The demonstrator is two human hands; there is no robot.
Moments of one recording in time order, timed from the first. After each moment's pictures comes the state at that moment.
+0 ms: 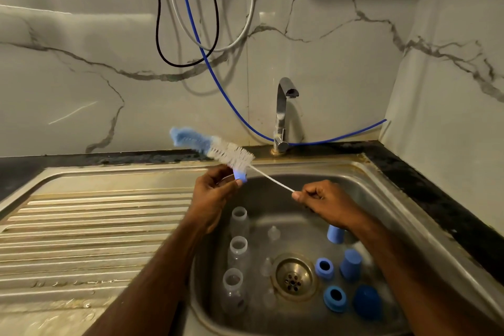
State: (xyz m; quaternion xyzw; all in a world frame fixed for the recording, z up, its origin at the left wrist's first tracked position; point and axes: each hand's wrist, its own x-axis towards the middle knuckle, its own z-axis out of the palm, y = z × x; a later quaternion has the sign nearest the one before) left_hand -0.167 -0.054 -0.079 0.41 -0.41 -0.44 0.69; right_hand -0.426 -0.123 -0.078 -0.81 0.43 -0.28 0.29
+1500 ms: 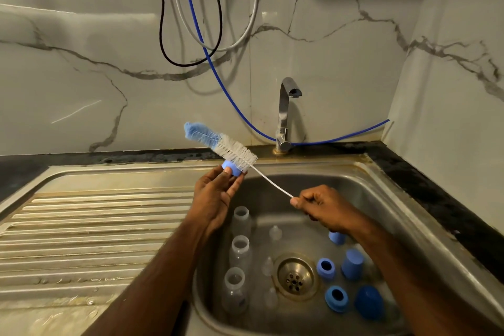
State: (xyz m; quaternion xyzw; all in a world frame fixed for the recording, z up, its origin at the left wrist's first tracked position) left_hand -0.171 -0.057 -0.071 0.32 -0.19 -0.55 0.74; right_hand -0.419 -0.114 -0.078 -0.81 0.42 -0.24 0.32
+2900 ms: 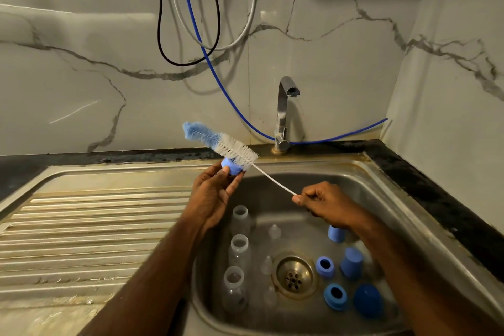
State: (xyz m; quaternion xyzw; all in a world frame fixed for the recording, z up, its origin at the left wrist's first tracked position) left_hand -0.168 -0.055 -0.066 0.32 -0.21 -0.57 0.73; right_hand -0.425 -0.119 -0.075 -0.82 0.43 -0.24 0.29
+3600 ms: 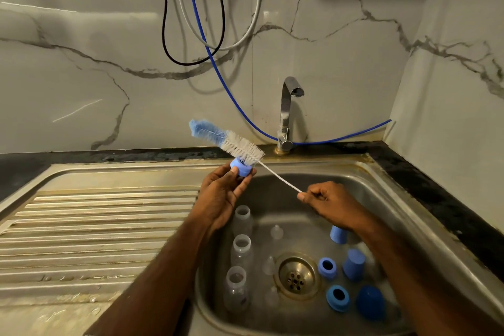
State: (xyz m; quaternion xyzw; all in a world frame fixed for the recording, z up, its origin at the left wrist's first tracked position) left_hand -0.175 -0.054 -0.067 0.31 -0.21 -0.59 0.72; right_hand -0.426 -0.123 -0.080 -0.82 0.44 -0.27 0.27
